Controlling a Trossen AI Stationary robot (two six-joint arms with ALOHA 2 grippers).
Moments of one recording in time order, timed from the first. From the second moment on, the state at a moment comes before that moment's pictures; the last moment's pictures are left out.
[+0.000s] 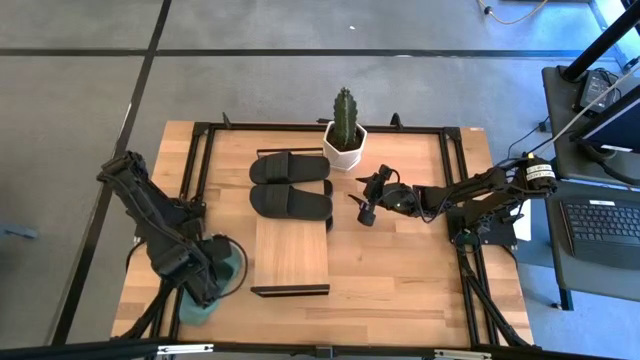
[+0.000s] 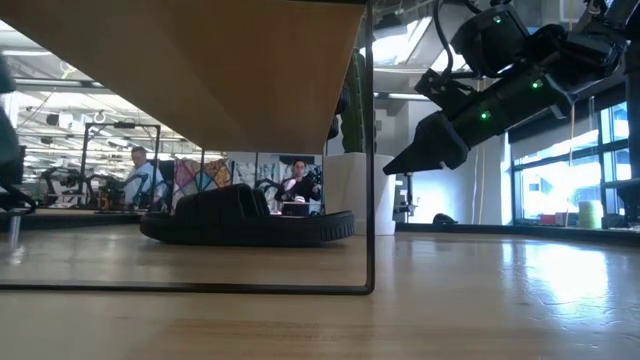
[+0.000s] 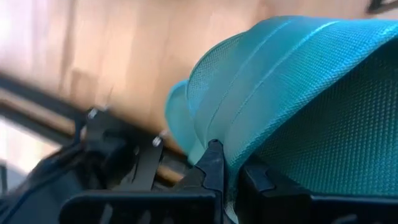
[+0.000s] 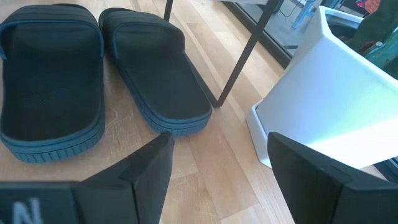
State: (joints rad) left arm -0.86 1.45 1.30 -1.57 -0.16 -1.23; right arm -0.02 1.46 0.47 0.52 0.46 -0.06
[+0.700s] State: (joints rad) left arm -0.86 1.45 1.36 -1.57 0.05 -1.38; right arm -0.02 1.46 0.47 0.52 0.46 -0.06
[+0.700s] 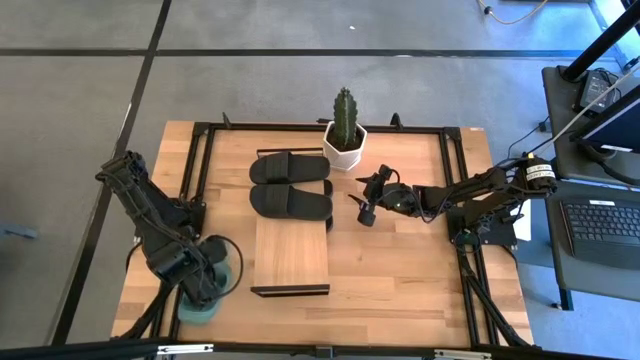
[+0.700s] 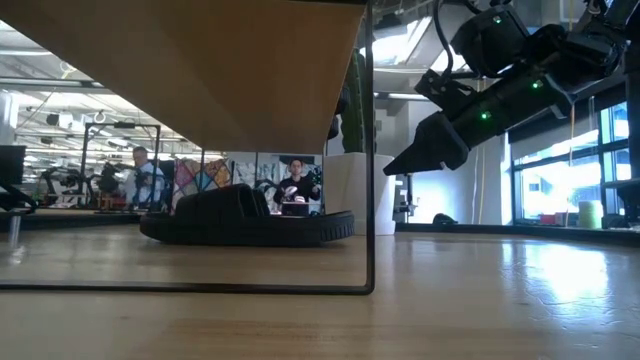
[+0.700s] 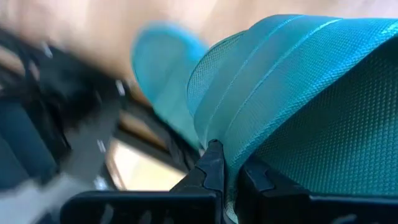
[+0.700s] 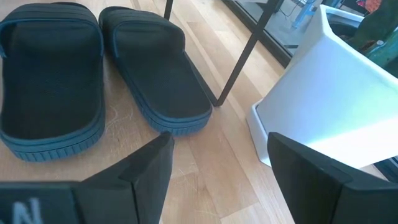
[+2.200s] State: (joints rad) left arm -0.43 1.43 1.36 -0.29 0.25 -0.33; right arm -0.02 1.46 0.47 0.48 0.31 -0.08
